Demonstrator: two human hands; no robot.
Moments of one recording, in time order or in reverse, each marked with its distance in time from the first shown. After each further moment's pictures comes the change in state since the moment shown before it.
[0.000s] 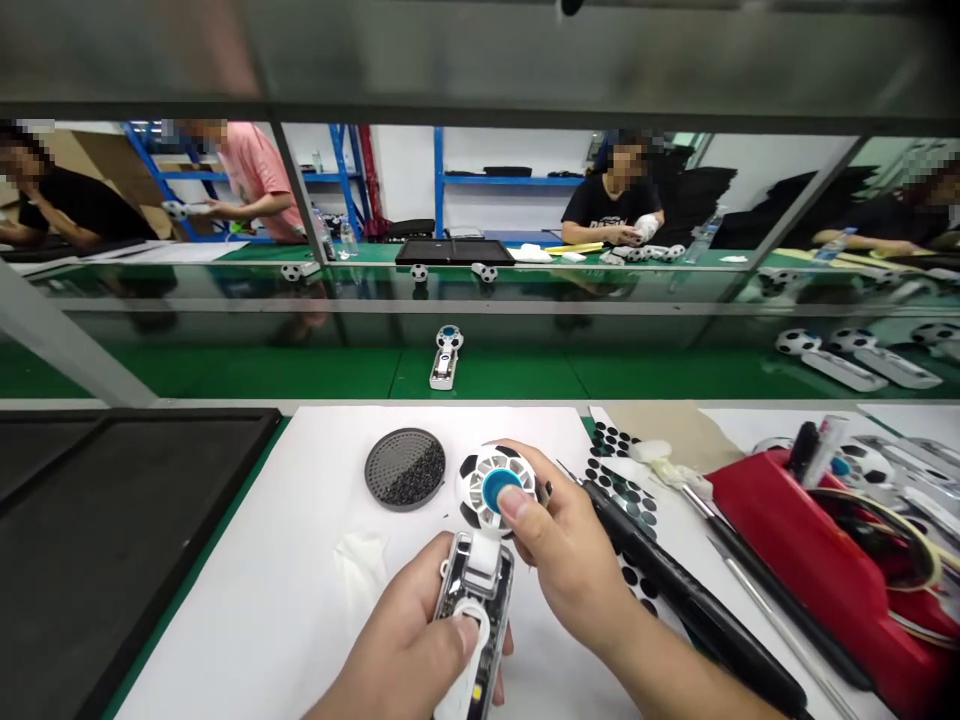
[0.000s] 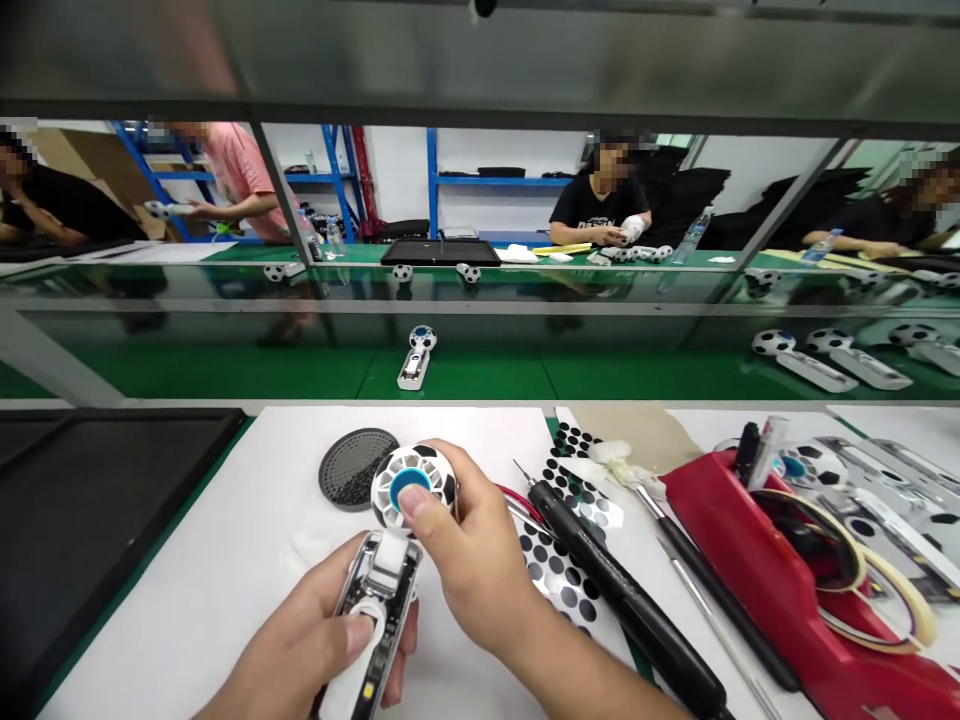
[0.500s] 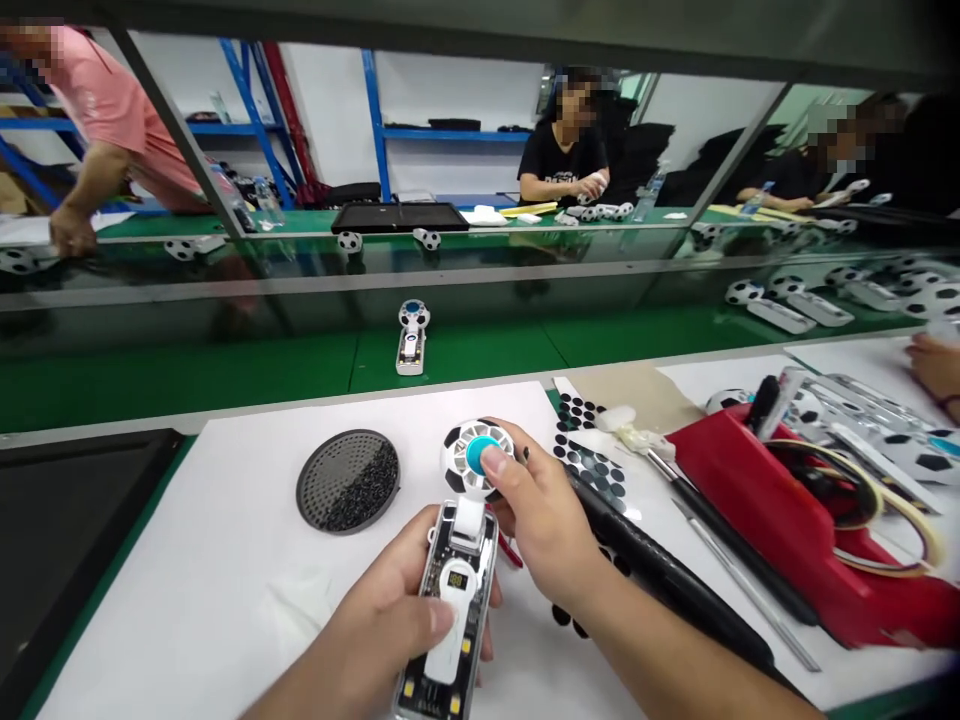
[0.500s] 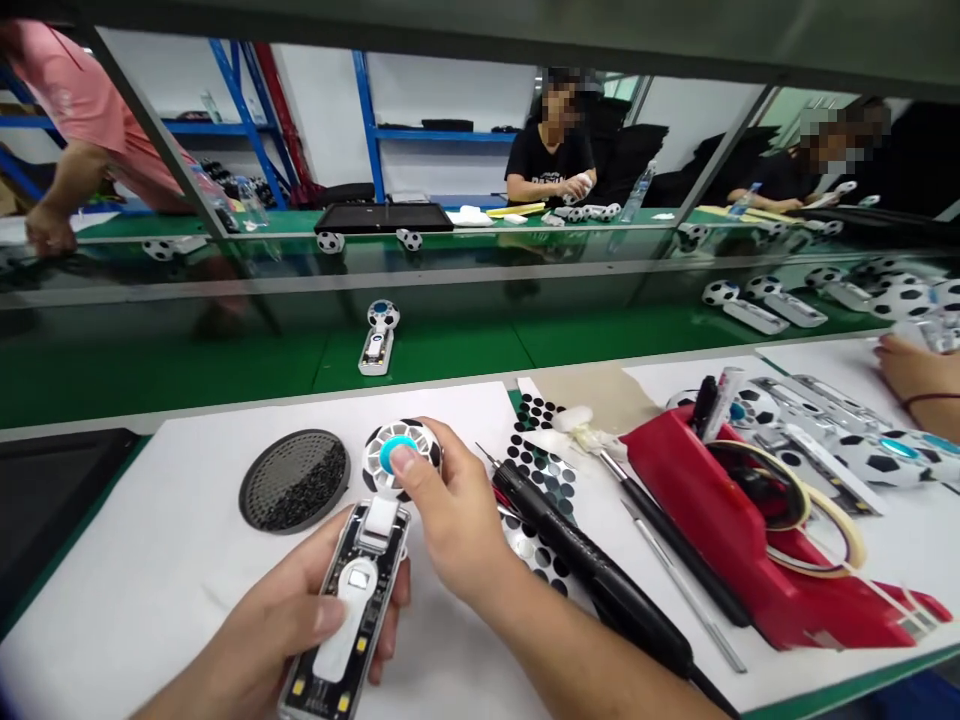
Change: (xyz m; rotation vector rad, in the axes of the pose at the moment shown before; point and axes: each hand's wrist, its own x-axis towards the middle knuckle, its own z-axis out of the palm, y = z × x) left_hand 0.052 0.003 -0.019 -0.109 -0.267 -0.086; right_hand 0.023 0.030 -0.026 0.060 0.171 0.147
